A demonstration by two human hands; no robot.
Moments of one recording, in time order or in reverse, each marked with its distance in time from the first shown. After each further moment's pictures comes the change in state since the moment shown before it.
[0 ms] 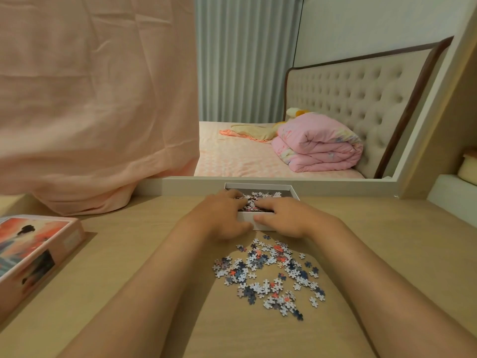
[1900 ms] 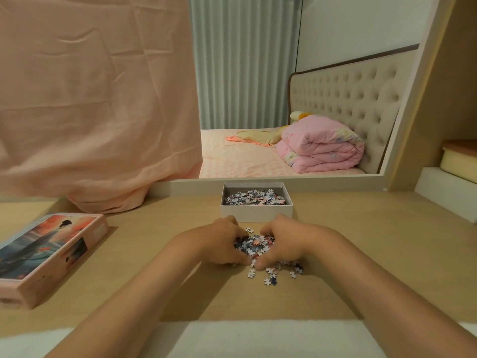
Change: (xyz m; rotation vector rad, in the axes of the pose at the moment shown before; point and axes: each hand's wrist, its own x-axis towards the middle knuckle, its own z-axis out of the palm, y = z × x) left_hand -0.070 0.047 -0.006 -0.023 -0.309 -0.022; right_hand -0.090 -0.030 0.003 -0.059 -0.194 0.111
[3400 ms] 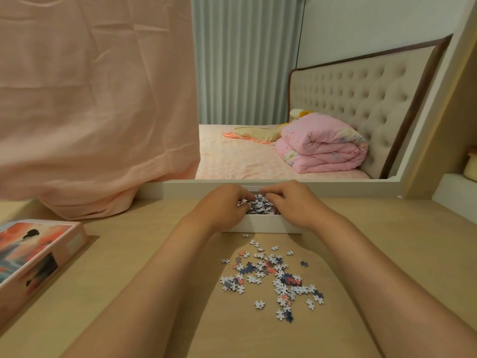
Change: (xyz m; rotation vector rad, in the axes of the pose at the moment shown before) left_hand 0.077 -0.039 -0.027 -0.276 0.487 0.045; right_hand 0.083 0.025 -0.034 0.339 0.492 -0.144
